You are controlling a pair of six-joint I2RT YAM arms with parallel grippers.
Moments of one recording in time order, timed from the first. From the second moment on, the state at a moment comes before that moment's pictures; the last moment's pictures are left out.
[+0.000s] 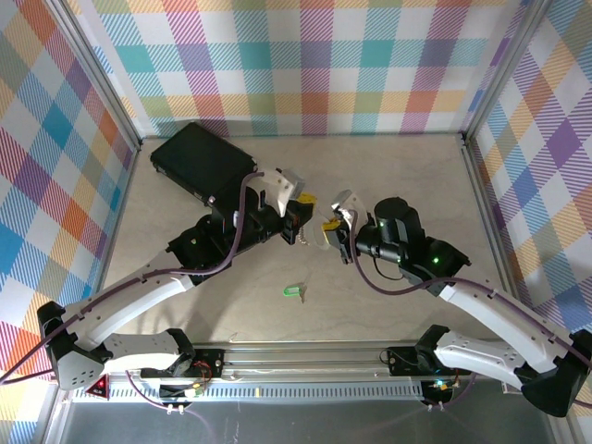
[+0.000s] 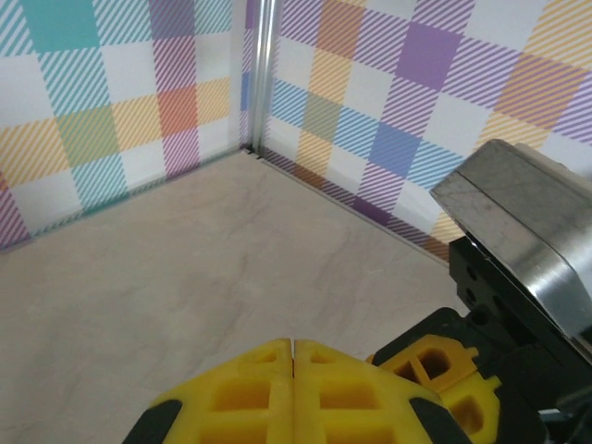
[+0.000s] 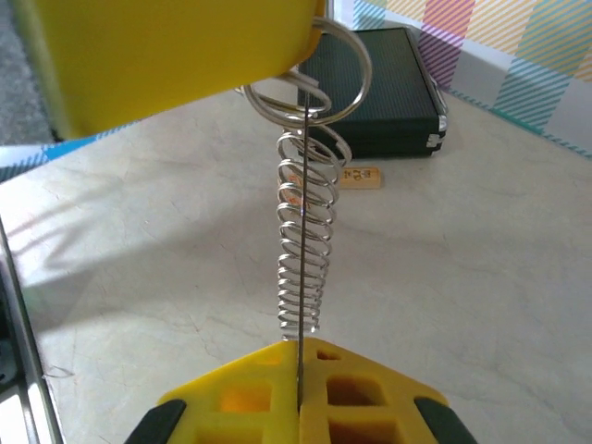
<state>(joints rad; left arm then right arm) -0.92 1.17 1.16 -0.19 -0.01 -0.13 0.81 0.97 0.96 -0.40 -0.15 -0.03</state>
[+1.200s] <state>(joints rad) -0.94 1.16 1.14 -0.21 -0.01 -0.05 0.86 0.92 0.96 -0.49 -0.08 -0.08</state>
